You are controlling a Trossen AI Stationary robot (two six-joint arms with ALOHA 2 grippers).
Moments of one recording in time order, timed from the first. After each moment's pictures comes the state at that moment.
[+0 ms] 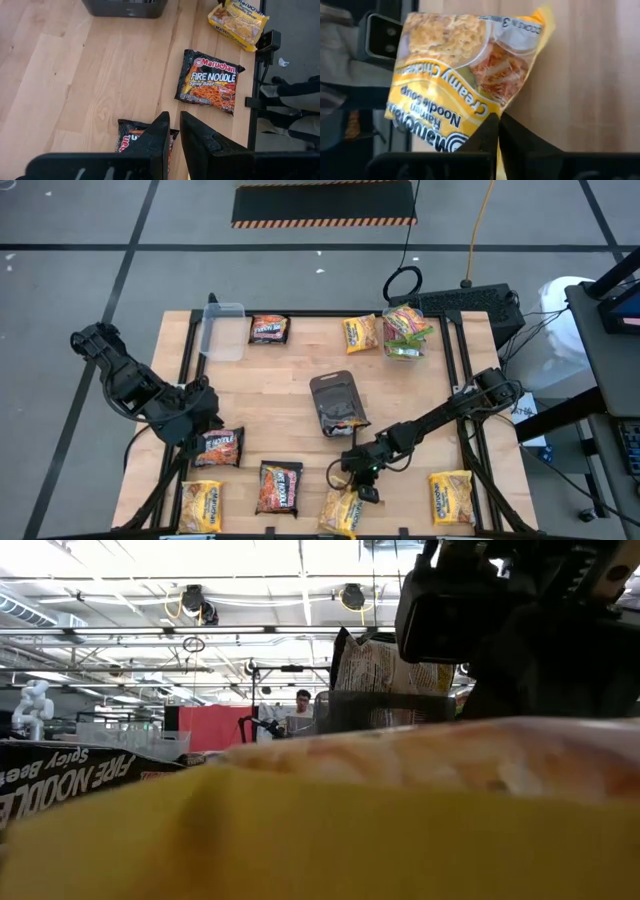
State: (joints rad) left arm -0.70 1.07 1.32 -1.31 -0.29 -0.89; right arm 0.43 1.86 0.93 0.09 -0.37 0.69
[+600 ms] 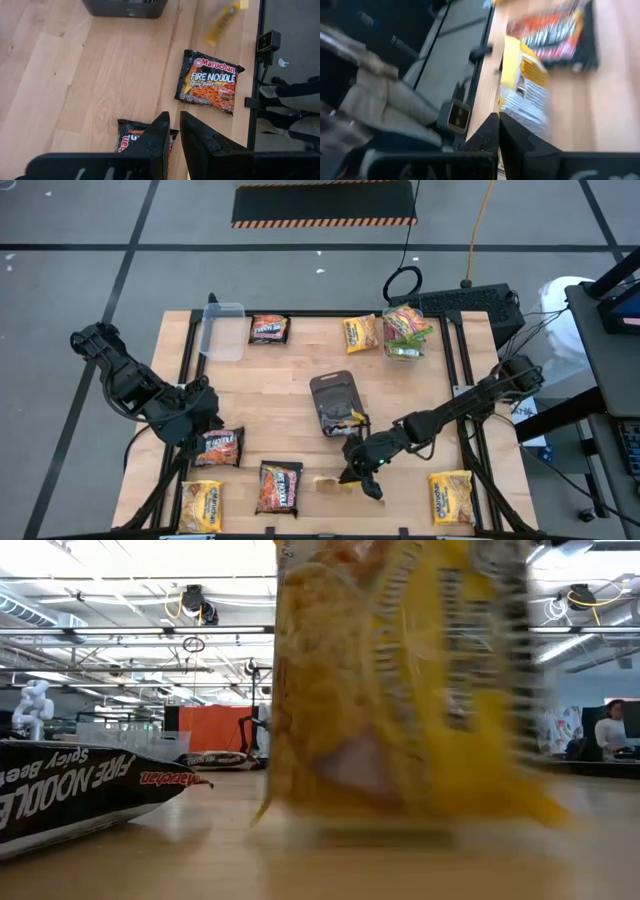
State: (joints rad) left arm -0.70 1.07 1.32 -1.31 -0.29 -0.89; right arm 0.43 1.62 0.93 0.18 -0.17 0.60
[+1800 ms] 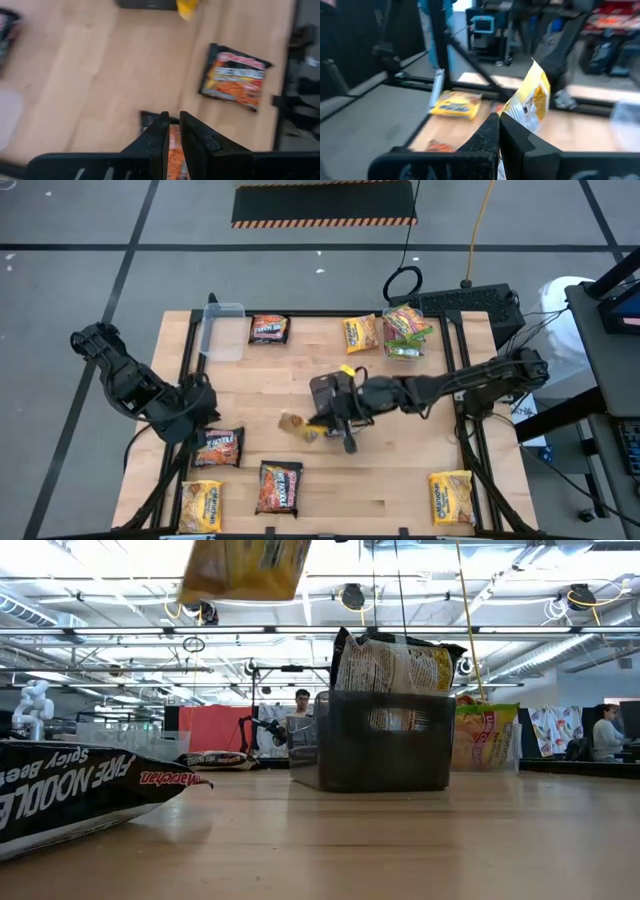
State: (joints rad) left arm -0.70 1.07 1.32 -1.42 -0.34 -0.94; right arm 0.18 1.54 1.16 0.19 -0.08 0.02
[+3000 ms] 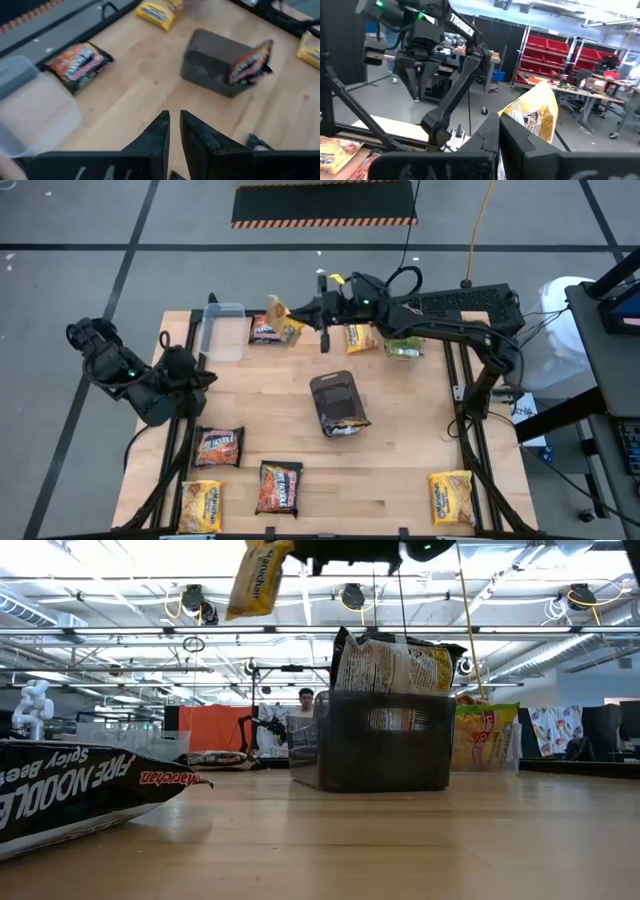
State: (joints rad) left arm -0.70 0.95 1.32 -1.57 -0.76 -1.27; right arm -0.35 1.74 1.48 0.33 -0.44 -0.17
